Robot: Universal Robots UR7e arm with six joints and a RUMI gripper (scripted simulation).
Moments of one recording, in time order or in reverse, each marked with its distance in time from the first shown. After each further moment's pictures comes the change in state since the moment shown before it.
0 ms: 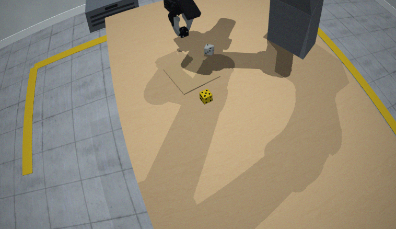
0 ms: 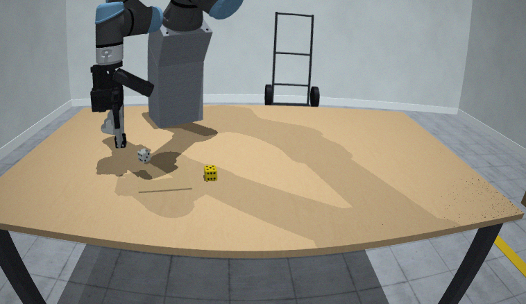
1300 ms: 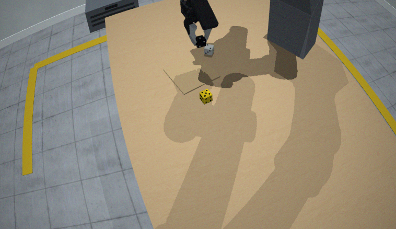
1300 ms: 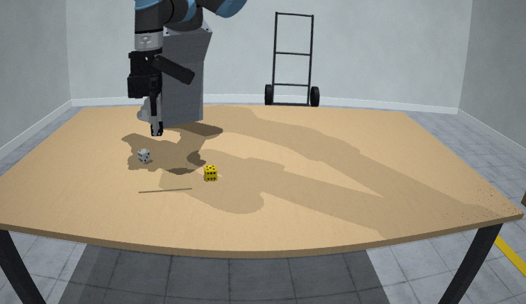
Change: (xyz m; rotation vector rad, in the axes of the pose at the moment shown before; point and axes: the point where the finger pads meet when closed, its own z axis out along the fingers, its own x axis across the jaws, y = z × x) arm -0.007 -0.107 -0.023 0.011 -0.004 0.139
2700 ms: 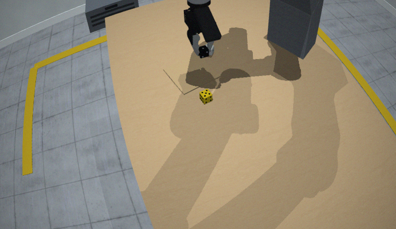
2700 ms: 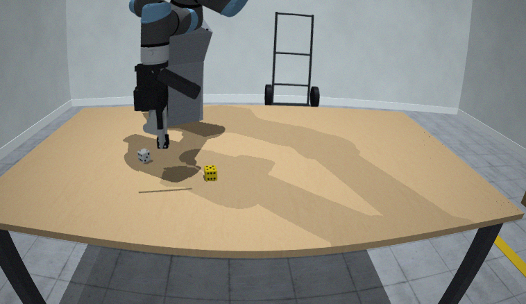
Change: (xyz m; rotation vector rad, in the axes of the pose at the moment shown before) arm -0.003 -0.014 0.036 -0.008 0.002 0.021
